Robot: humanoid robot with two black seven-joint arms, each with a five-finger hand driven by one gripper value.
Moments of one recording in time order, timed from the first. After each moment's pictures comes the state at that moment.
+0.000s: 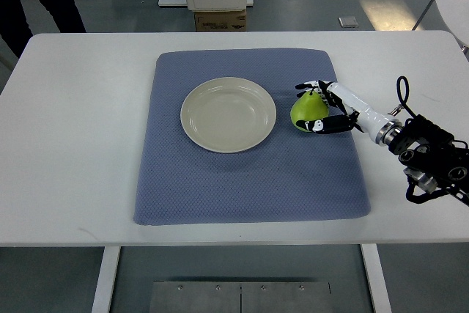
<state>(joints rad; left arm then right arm) -0.02 0.00 -0.11 -0.19 -0.10 0.11 -0.12 0.97 -0.36 -0.09 0.83 -0.51 -0.13 0.53</state>
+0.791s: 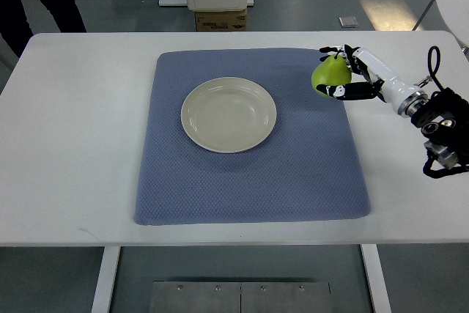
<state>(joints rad) -0.02 0.00 -0.11 -0.19 -0.10 0.11 -0.12 1.05 -0.46 -0.01 0.83 -0.48 -0.10 0.52</state>
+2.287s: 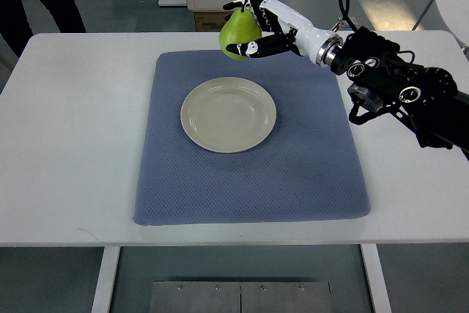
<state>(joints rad) -0.02 0.00 -0.11 -0.19 -0.10 0.11 -0.12 1.27 -0.11 0.02 0.67 -0.45 0.08 0.43</state>
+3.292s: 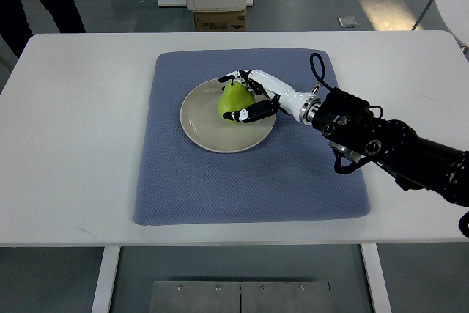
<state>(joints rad) -0.02 0.00 -0.11 -0.19 -0.10 0.11 -0.12 1.13 0.00 -0.17 0.58 -0.46 0.00 0.43</state>
